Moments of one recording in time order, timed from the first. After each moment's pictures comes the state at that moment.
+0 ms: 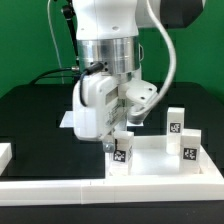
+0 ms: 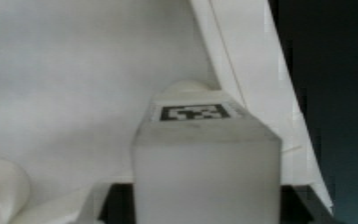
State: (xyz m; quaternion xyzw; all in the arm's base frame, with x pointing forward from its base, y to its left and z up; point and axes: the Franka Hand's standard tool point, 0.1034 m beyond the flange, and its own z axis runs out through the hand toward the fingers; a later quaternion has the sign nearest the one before) arm 0.624 -0.001 0.073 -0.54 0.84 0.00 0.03
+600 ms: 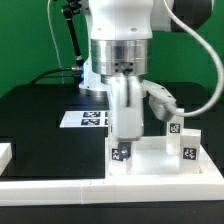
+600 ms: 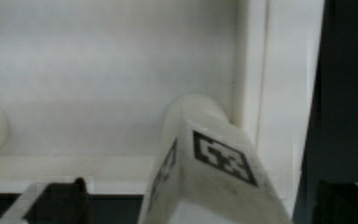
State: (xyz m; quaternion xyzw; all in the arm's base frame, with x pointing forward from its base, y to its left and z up) arm 0.622 0.014 0.071 -0.75 0.66 -0.02 0.01
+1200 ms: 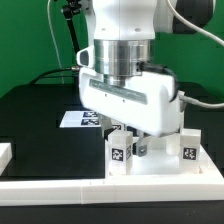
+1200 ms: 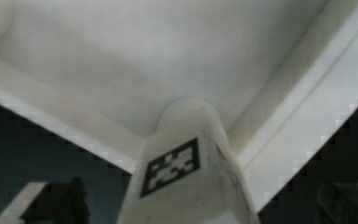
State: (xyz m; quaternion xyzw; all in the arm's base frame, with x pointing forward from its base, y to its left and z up) arm 0.626 0.012 0.071 -0.92 0.39 -0.04 0.00
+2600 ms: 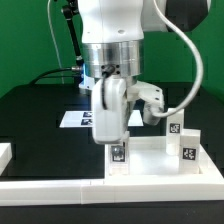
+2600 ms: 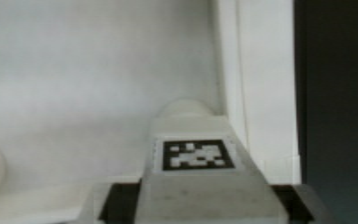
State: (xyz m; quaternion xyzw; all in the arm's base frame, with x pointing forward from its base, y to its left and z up) arm 0.628 0.010 0.069 -0.57 0.82 0.00 0.04
